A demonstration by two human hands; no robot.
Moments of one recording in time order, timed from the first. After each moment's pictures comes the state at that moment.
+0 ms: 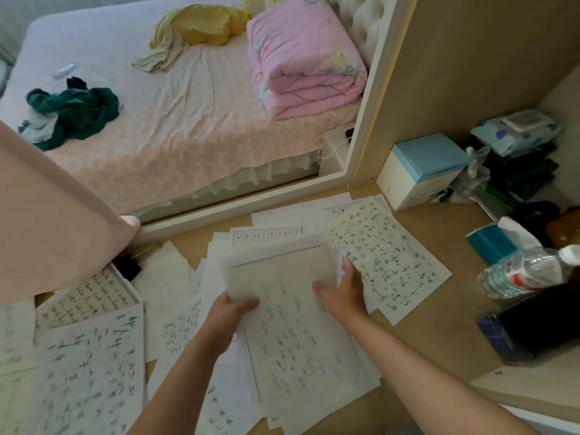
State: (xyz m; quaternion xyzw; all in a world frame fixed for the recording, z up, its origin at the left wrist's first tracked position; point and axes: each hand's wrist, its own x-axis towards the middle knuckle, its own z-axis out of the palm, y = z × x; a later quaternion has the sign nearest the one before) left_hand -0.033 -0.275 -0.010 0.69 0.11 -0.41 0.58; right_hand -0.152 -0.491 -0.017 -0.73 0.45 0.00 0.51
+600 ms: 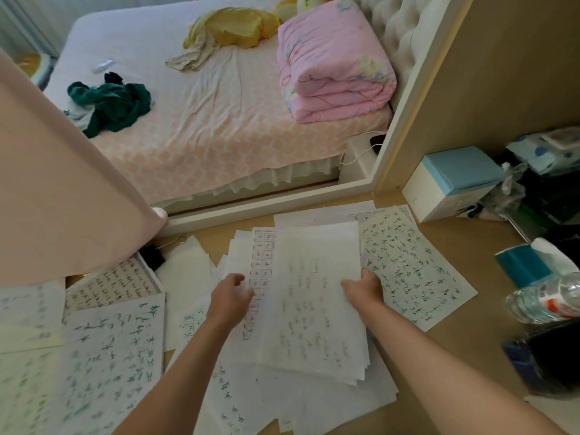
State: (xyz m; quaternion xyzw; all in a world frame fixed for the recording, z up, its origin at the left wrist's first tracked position) left_hand 0.003 -0.263 -0.025 0.92 0.00 -0.26 0.31; right_hand -0.120 -0.502 -0.025 -0.65 0.54 -0.01 0.53
